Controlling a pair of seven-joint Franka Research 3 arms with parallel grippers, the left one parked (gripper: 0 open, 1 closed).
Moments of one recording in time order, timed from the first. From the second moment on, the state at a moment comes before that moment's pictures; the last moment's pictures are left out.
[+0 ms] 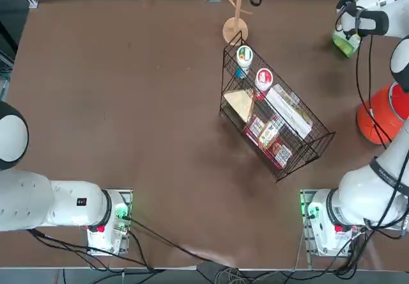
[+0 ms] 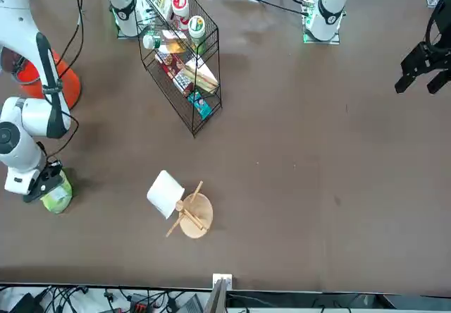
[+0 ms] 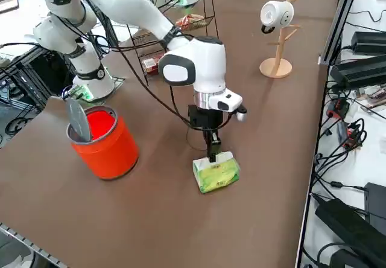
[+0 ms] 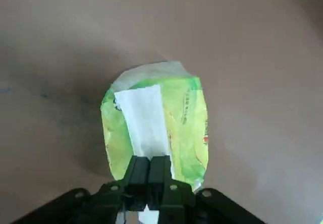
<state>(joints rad) -0.24 0.62 0.01 -1.66 -0.49 2.40 -0.50</state>
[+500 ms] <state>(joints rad) -0.22 0.55 0.01 -1.64 -0.46 2.23 -0.48</state>
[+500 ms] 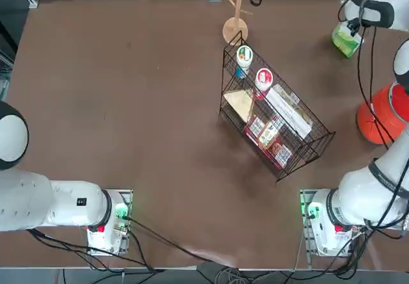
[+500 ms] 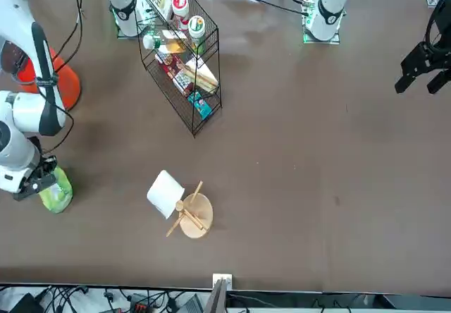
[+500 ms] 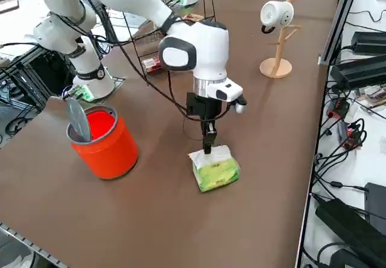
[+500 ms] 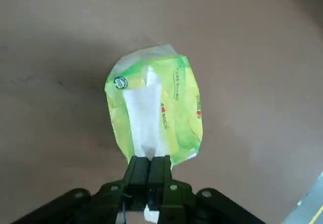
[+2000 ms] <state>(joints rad) -0.01 0.26 0.02 -1.61 0.04 1.59 0.07</state>
